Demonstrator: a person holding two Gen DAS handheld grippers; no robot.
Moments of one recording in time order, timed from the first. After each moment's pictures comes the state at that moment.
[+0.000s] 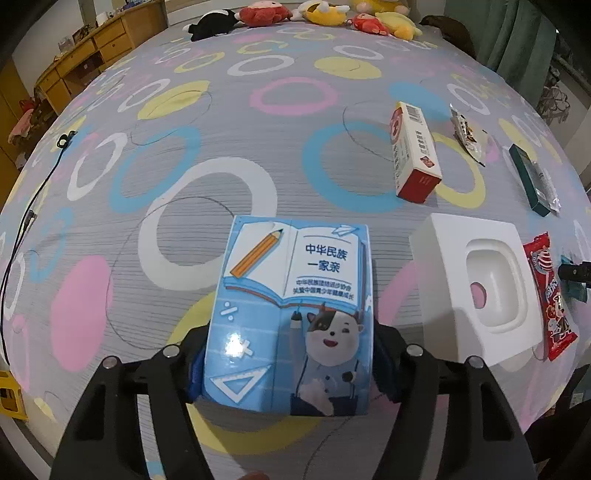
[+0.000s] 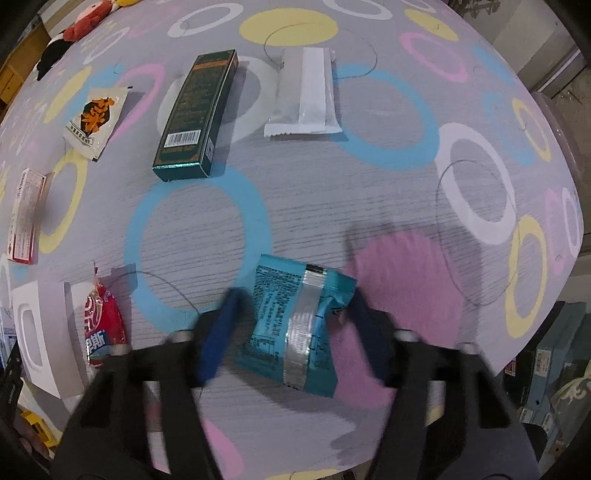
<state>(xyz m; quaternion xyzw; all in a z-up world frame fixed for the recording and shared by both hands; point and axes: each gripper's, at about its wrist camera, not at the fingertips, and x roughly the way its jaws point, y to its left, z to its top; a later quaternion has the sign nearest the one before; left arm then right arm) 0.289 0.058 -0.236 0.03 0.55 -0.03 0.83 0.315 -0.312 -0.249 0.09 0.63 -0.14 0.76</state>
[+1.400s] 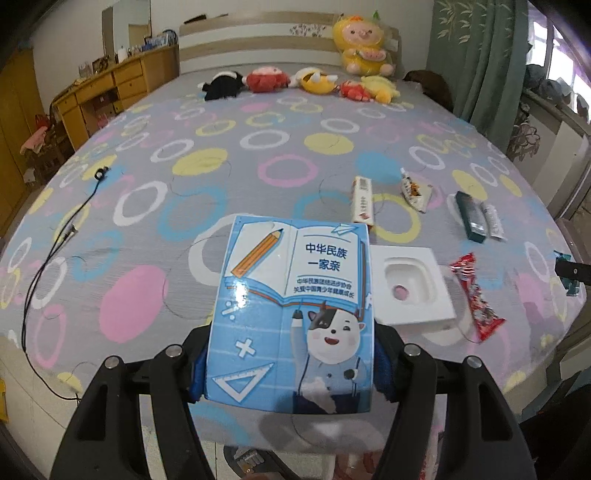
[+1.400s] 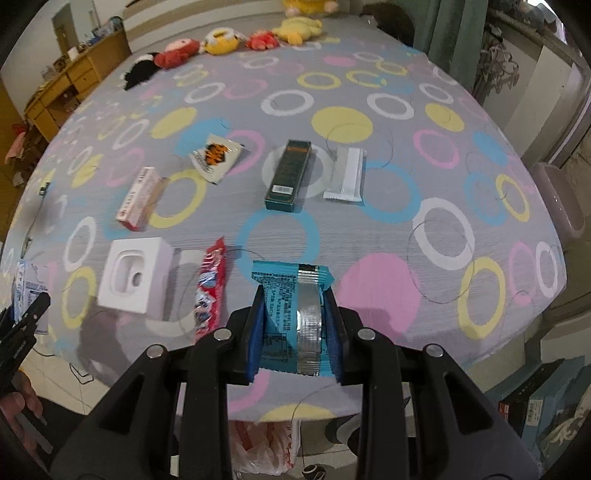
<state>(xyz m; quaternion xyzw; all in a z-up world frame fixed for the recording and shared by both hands) 0.199 0.057 -0.146 0.01 0.44 -0.05 0.90 0.216 -0.271 -0.121 0.05 0.52 -0.04 0.85</state>
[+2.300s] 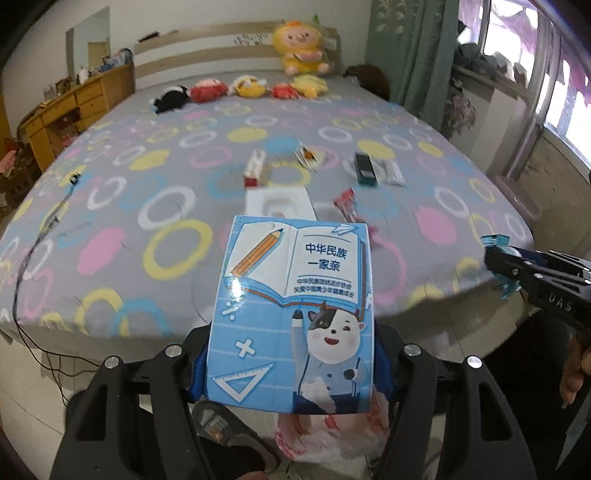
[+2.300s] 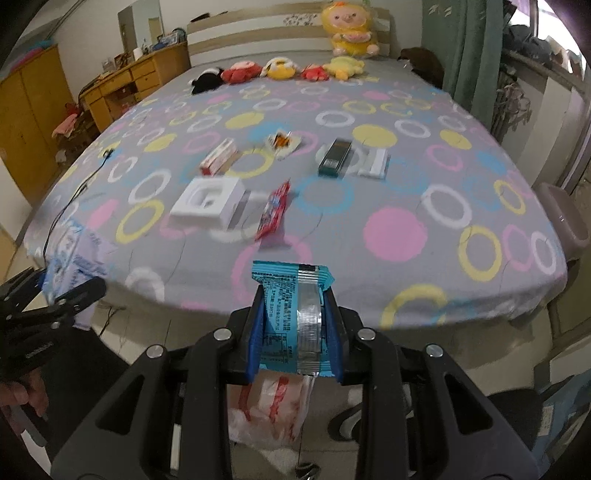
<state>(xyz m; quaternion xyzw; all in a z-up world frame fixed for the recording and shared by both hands) 0.053 -0.016 -0.131 0.03 0.44 -0.14 0.89 0.059 -0.232 -0.117 0.02 0.45 0.04 0.89</state>
